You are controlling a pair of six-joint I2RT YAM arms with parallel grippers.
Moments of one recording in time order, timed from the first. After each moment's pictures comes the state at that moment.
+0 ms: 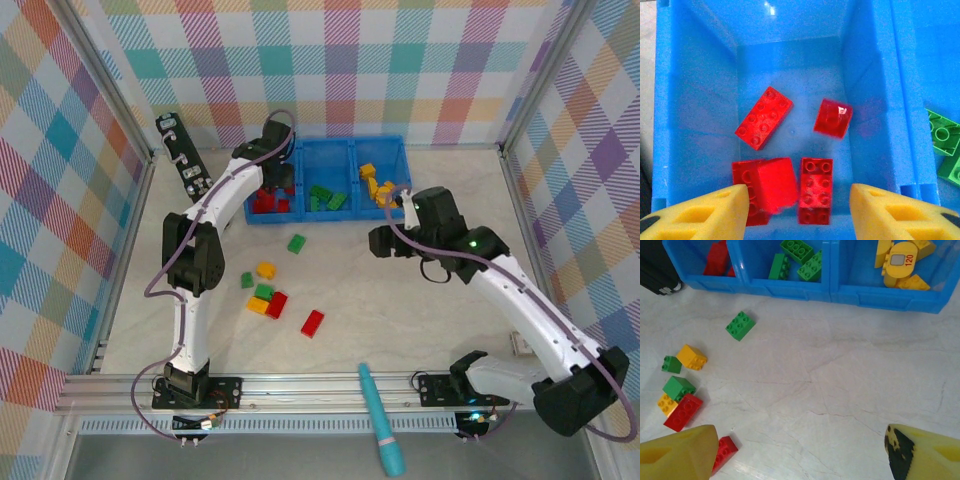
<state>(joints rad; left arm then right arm) -0.37 2.16 2.03 -0.87 -0.25 -0.26 0.54 1.15 1.14 -0.79 -0.05 0.32</state>
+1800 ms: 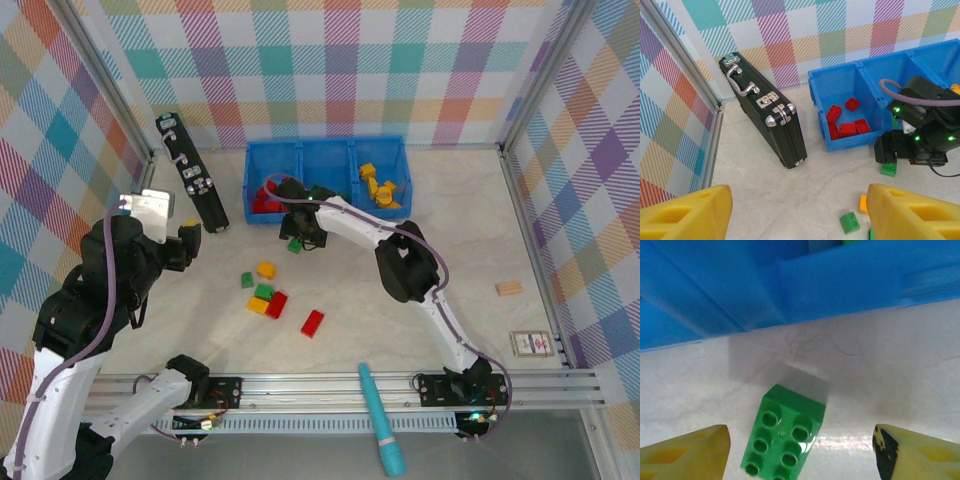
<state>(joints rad) -0.45 0.79 1.42 -1.06 -0.39 0.00 0.80 2.41 2.11 -0.90 0.08 0.90</state>
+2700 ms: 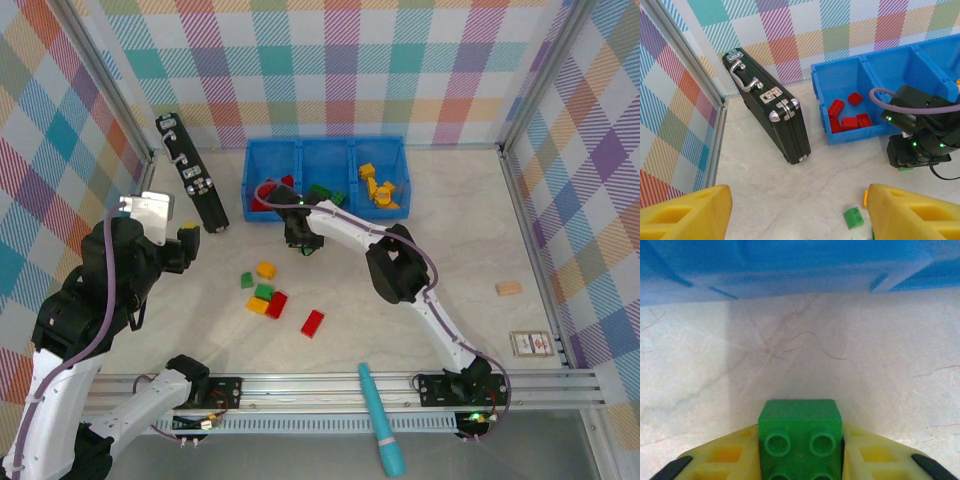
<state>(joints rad) -0.45 0.79 1.42 -1.08 -0.41 0.00 0.83 2.47 2.15 -0.99 0.19 0.81</state>
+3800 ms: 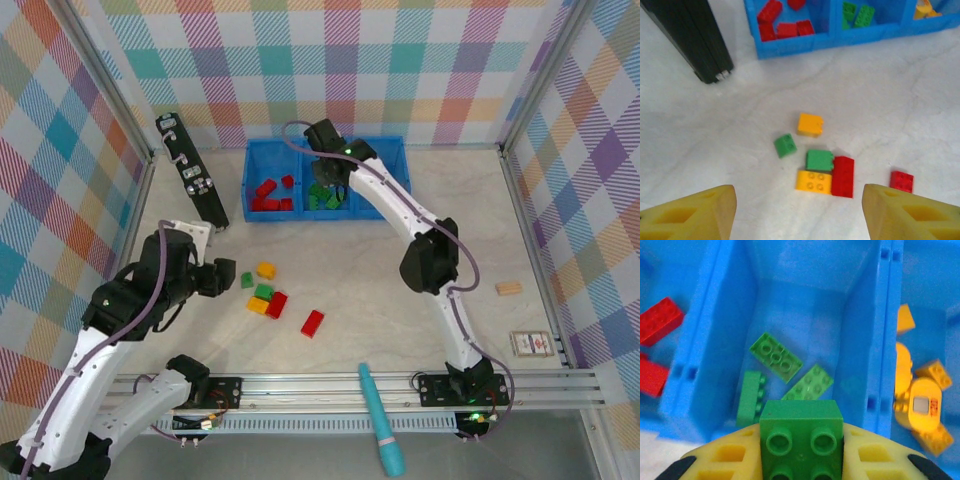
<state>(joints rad) -0.48 0.76 1.10 -1.10 -0.13 -0.23 0.63 2.37 2.47 -1.05 0.31 0.30</state>
